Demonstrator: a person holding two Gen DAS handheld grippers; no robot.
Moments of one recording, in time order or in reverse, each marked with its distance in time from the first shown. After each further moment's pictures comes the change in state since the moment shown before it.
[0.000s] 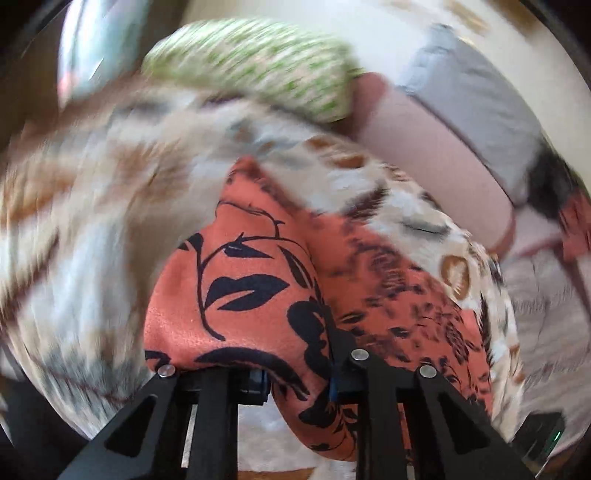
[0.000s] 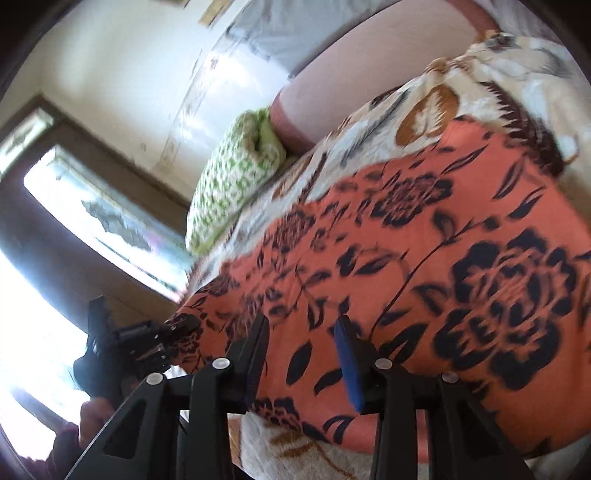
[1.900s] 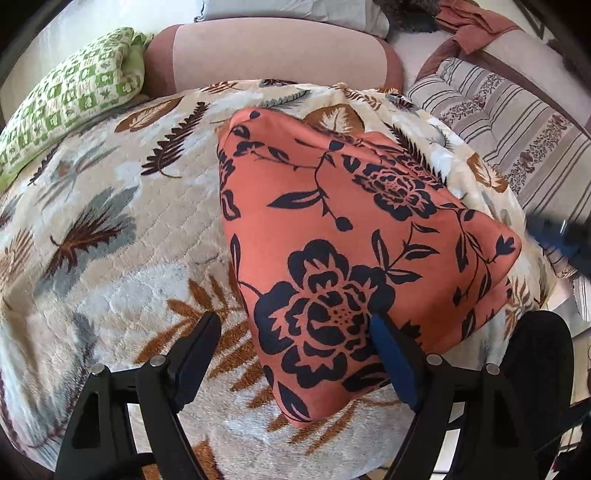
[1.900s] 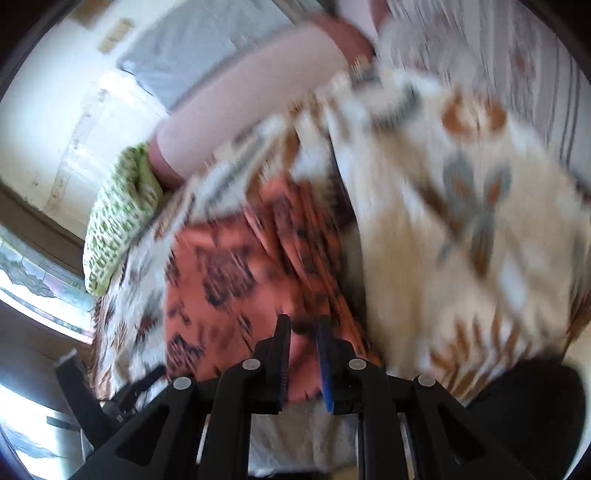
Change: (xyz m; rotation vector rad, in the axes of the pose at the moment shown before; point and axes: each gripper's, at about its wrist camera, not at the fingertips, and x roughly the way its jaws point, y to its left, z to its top) left arm 0.055 -0.110 -0.089 0.589 0.233 -0.135; right arm -0.117 0.013 0.045 0.084 -0.047 -0.526
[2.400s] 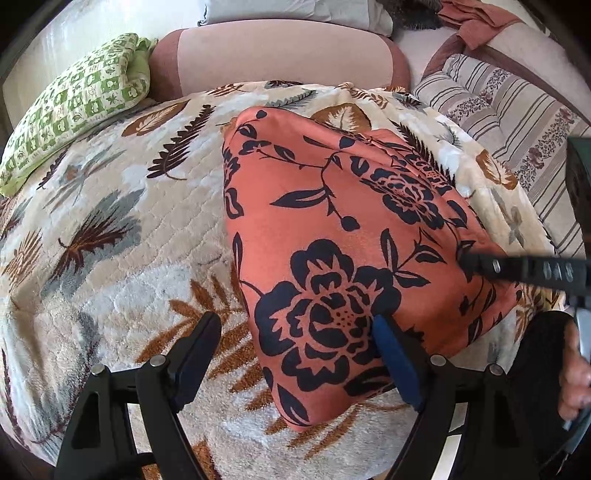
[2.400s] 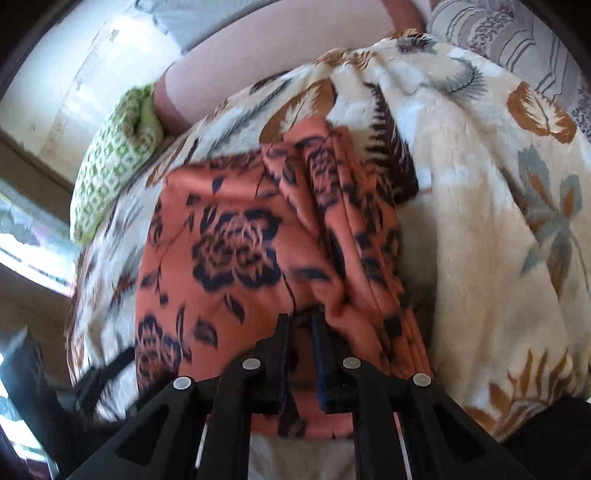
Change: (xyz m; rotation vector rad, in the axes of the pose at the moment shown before) left arm 0.002 -0.008 0.000 0.019 -0.008 0.058; right arm 0.083 0.014 -0.016 -0.110 0.228 -0.013
